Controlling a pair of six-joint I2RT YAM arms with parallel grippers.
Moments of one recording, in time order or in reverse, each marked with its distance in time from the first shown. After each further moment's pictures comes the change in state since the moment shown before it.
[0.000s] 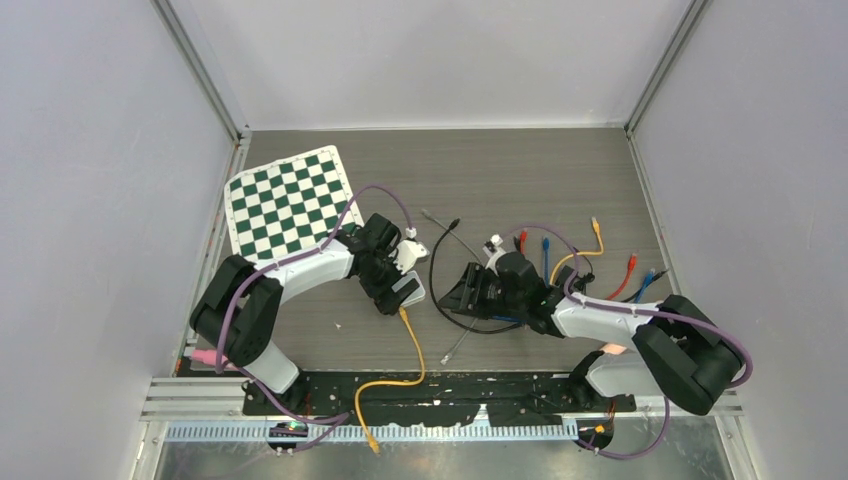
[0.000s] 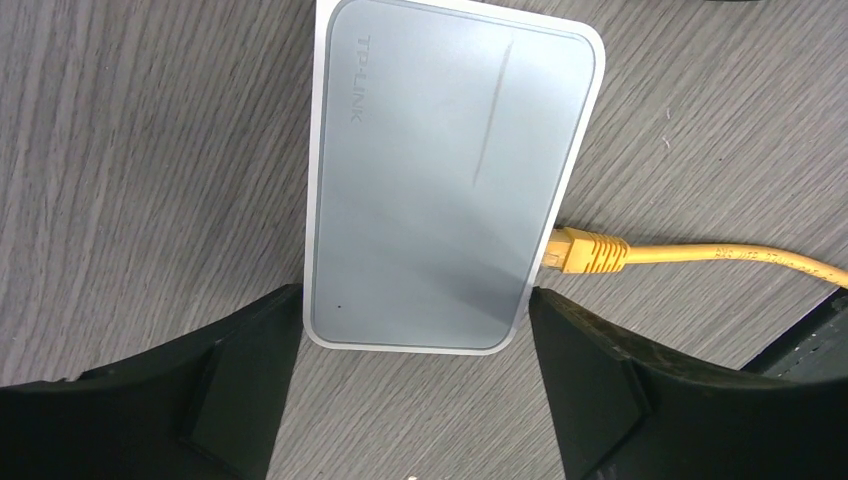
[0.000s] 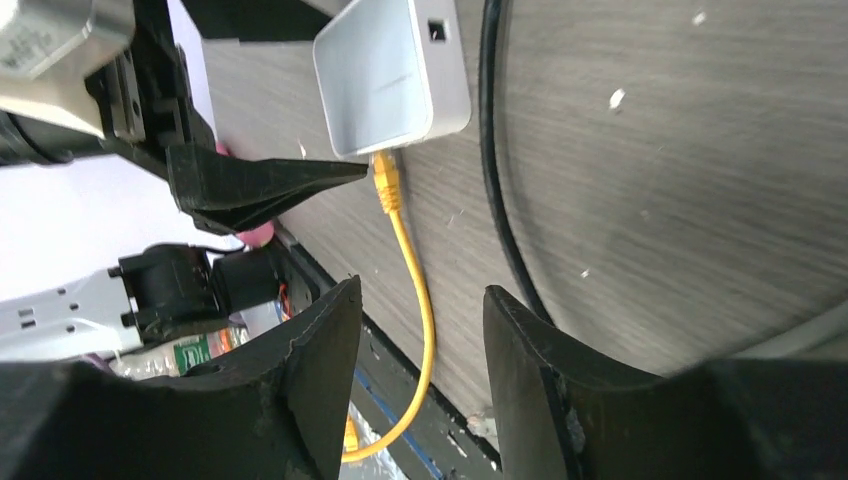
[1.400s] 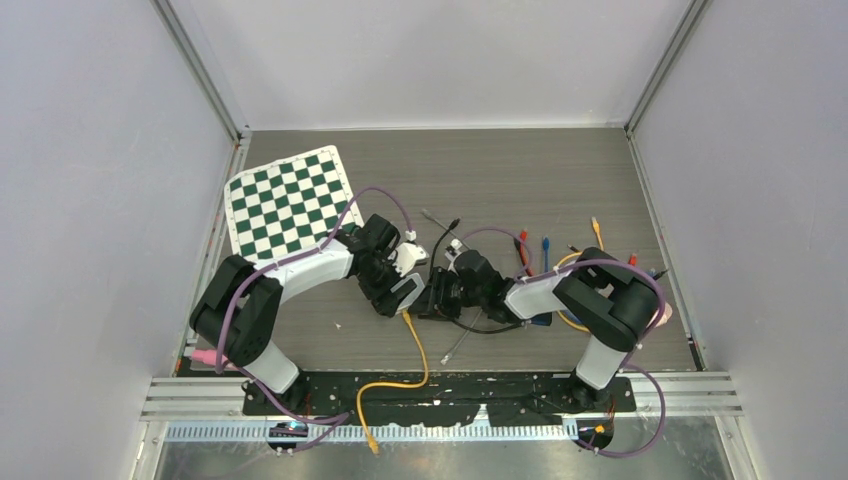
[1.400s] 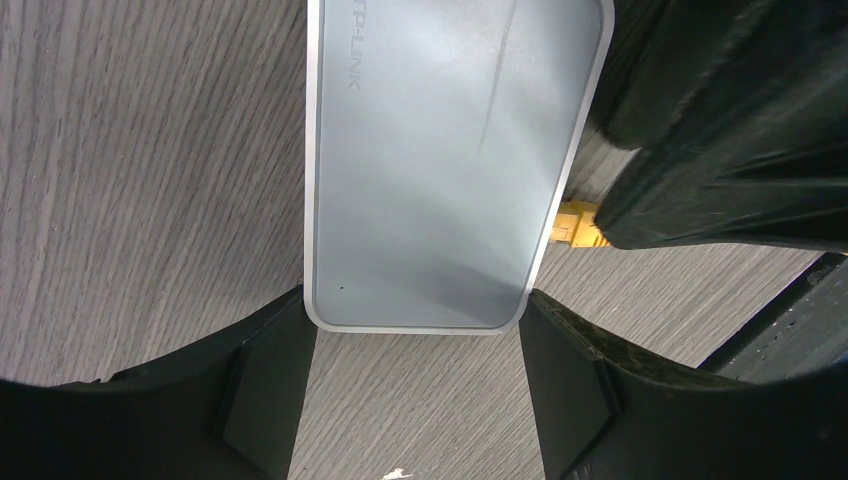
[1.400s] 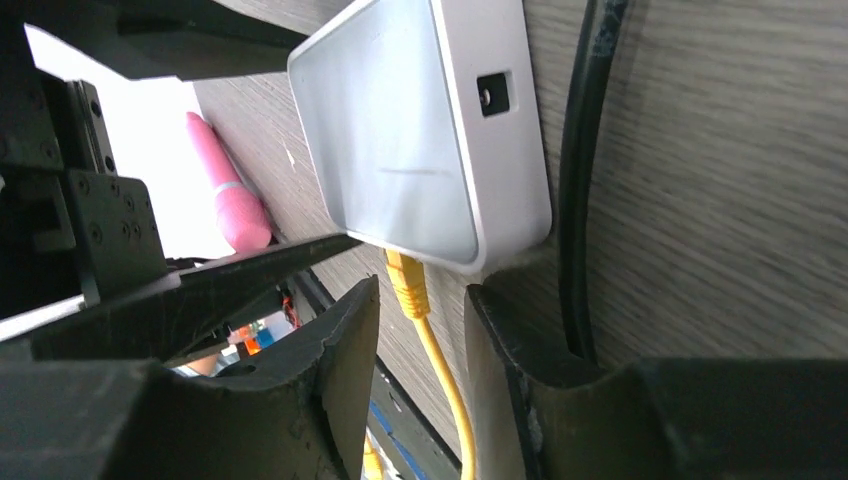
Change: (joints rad) left arm 0.000 0.000 0.000 -0.035 0.040 0.012; right arm 0.145 0.429 0.184 0.188 -0.045 0.098
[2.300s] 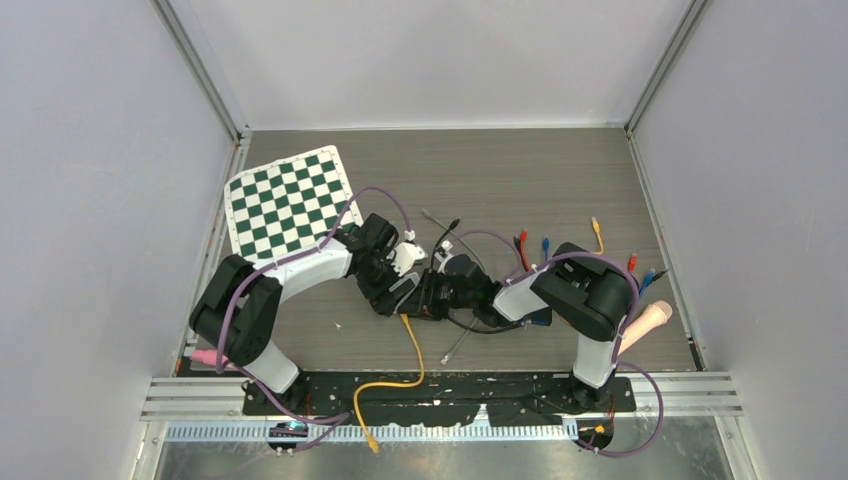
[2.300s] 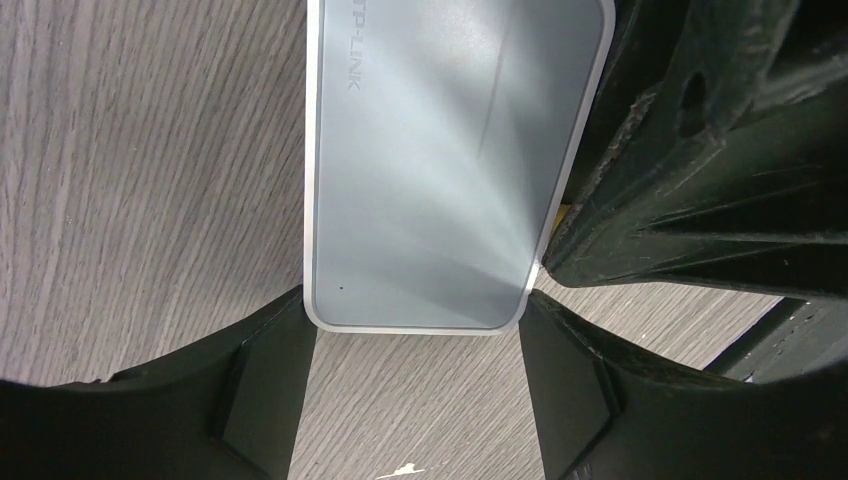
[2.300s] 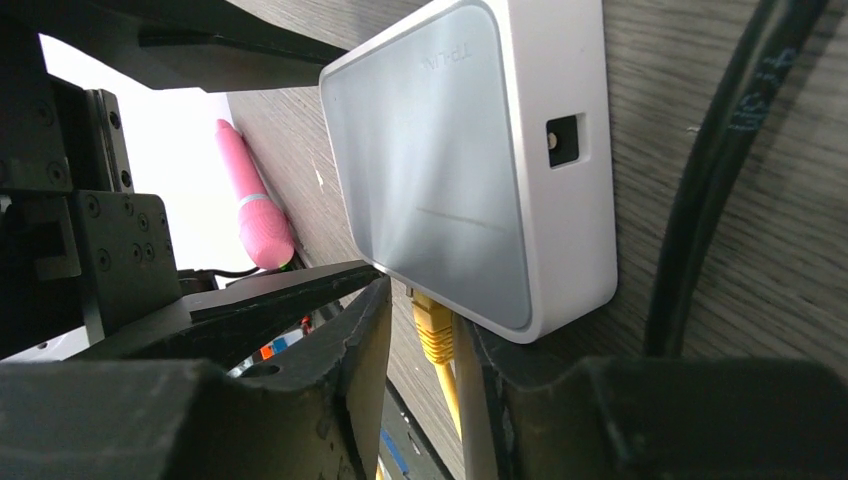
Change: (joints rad) left arm 0.008 0.000 0.000 -0.006 -0.003 0.024; right arm 0.048 0.127 0.036 0.168 0.040 0.055
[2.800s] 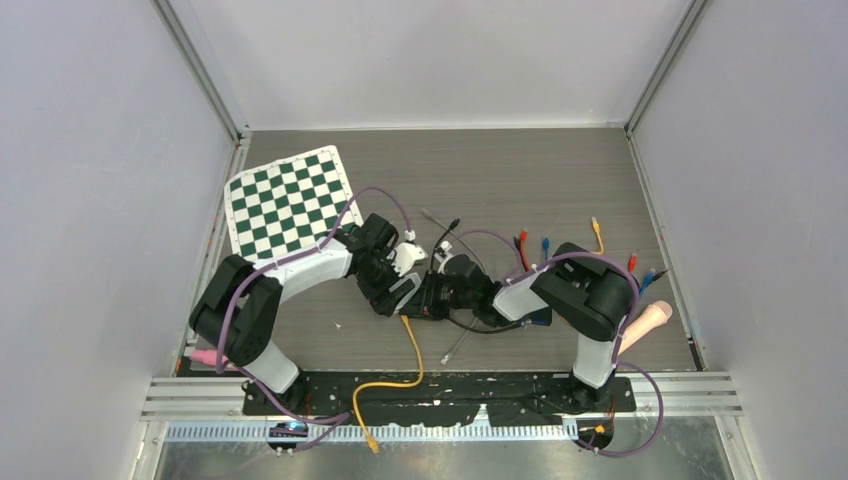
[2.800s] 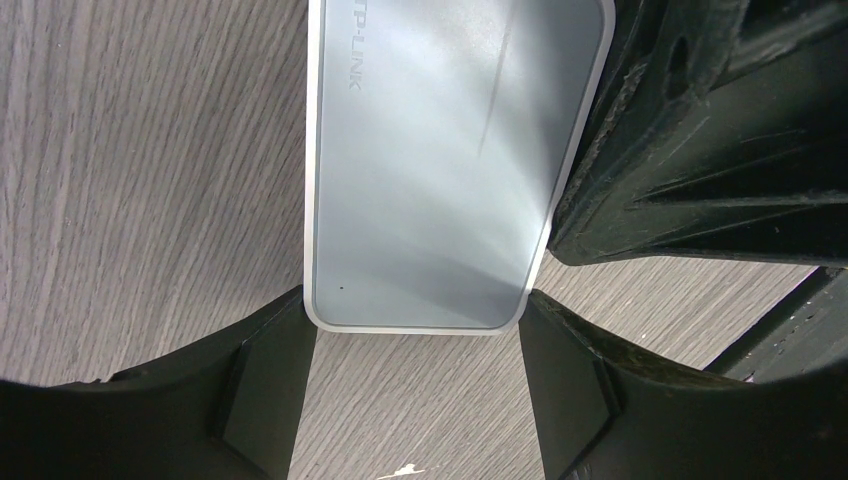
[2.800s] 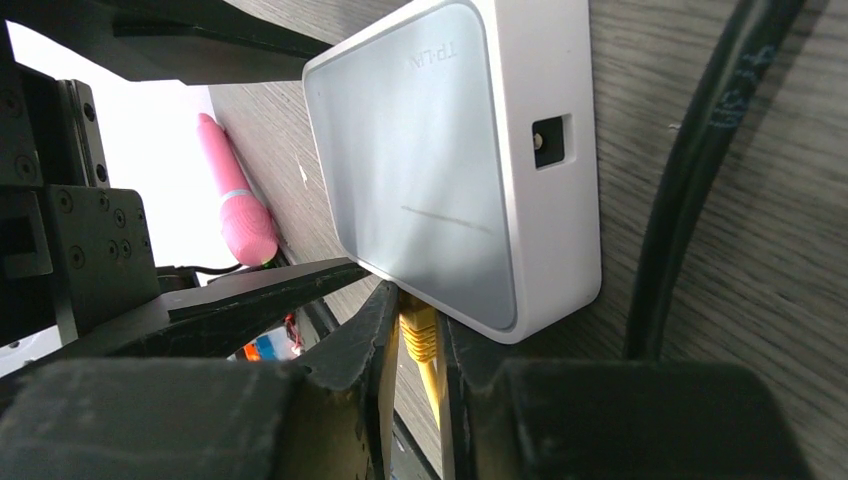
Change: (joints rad) left arm 0.000 0.000 0.000 0.000 0.002 0.002; right arm 0.000 0.000 -0.003 -0.010 0.000 -0.027
